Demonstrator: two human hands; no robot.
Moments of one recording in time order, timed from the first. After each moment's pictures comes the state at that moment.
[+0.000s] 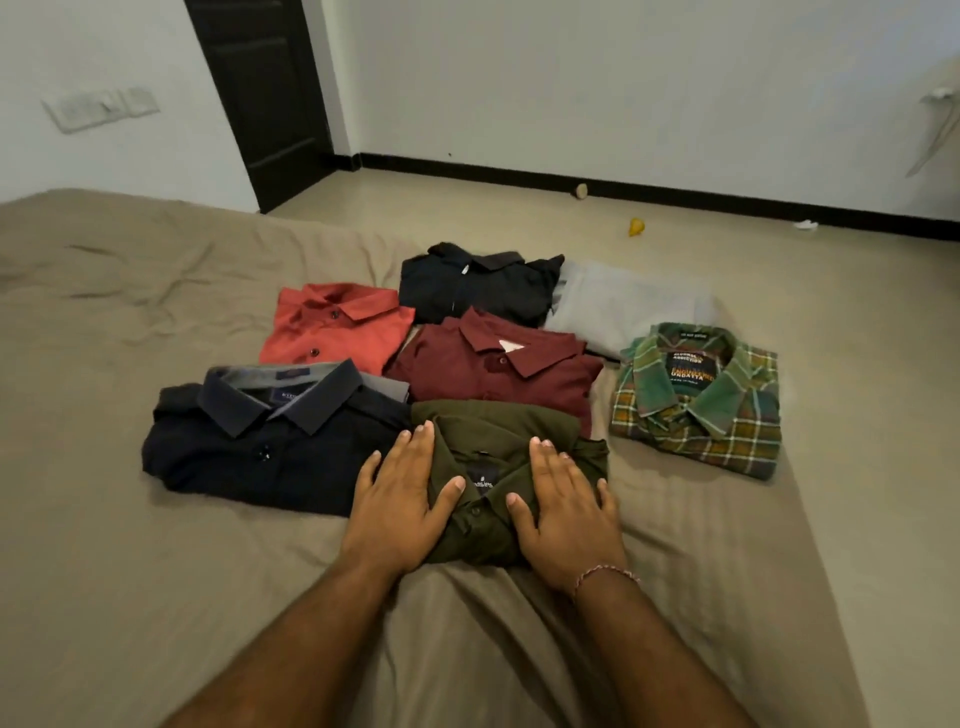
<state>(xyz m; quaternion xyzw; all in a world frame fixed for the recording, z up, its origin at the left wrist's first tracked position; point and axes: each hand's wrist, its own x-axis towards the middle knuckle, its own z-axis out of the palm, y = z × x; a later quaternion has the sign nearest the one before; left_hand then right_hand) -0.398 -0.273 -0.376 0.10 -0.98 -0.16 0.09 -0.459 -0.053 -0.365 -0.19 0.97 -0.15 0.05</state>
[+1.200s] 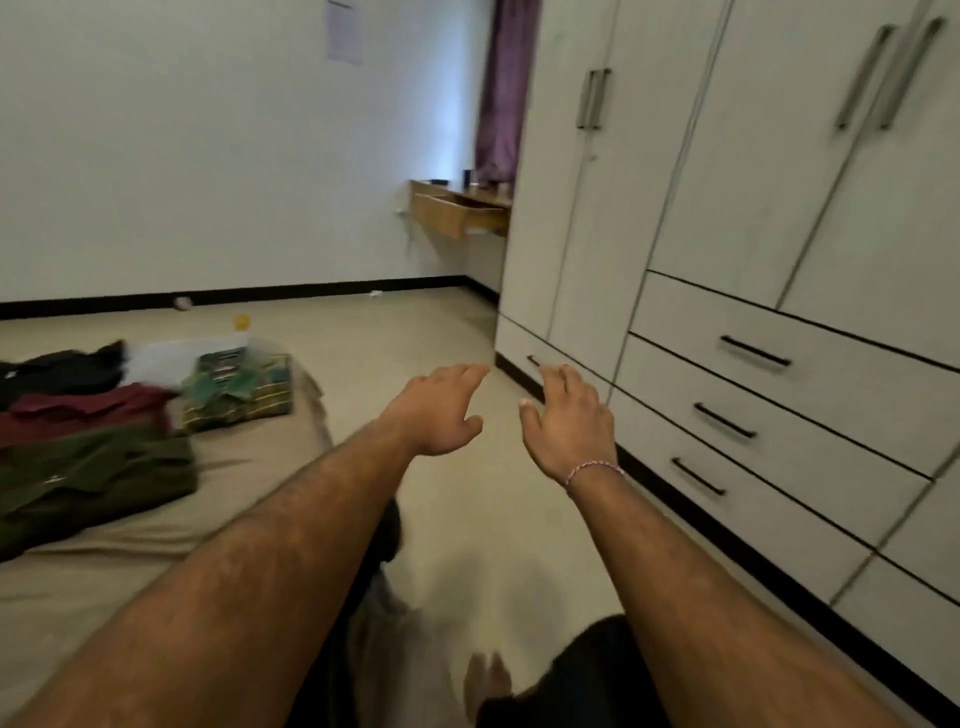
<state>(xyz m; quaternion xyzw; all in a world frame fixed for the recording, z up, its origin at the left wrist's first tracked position) -0.179 0.226 -0.121 -0.44 -0.89 -0.12 0.07 -0.057 0.382 -0.127 0.21 0.94 -0.09 -0.25</state>
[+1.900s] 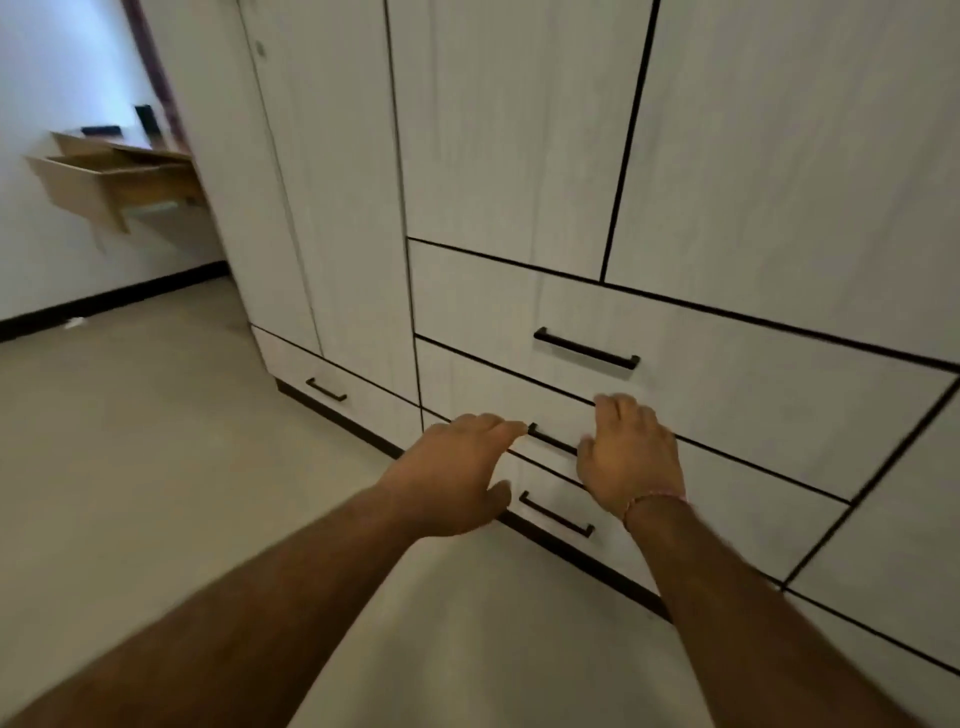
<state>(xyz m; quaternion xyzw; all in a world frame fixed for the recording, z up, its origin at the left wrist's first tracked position) -0.306 0.812 -0.176 -0.66 -0.75 -0.09 -0.03 -0.145 0.965 -0.211 0.47 0.87 -0.01 -0.16</state>
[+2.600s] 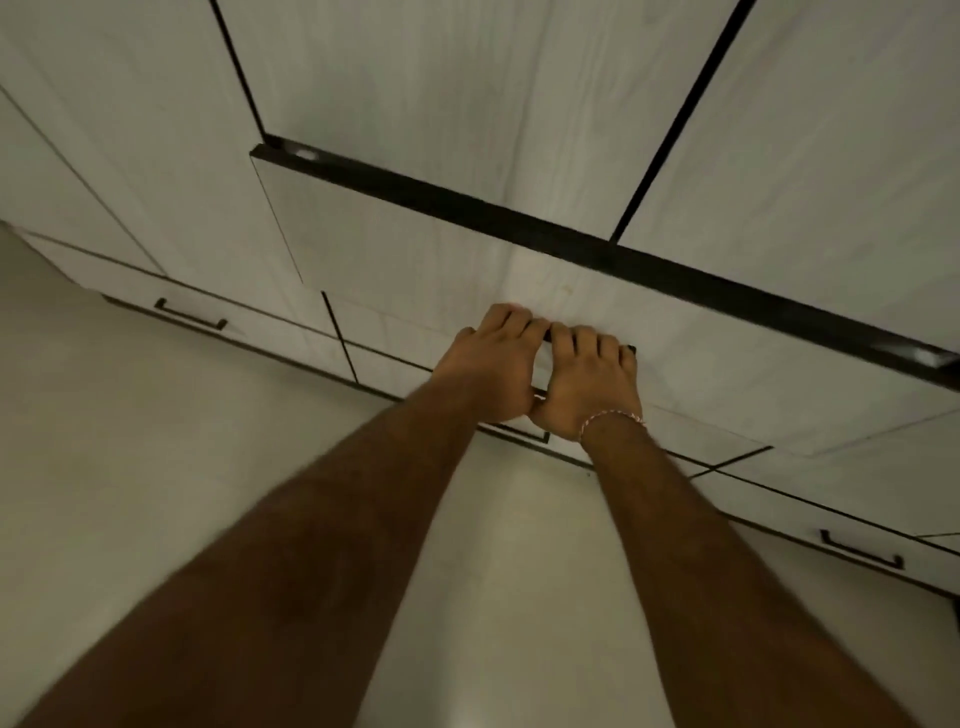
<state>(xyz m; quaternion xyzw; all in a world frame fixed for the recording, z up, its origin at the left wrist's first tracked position) -0.412 1.043 -0.178 -0.74 -0.65 -0.05 -0.15 -0.265 1.068 -0.186 0.56 0.82 -0.04 0.06</state>
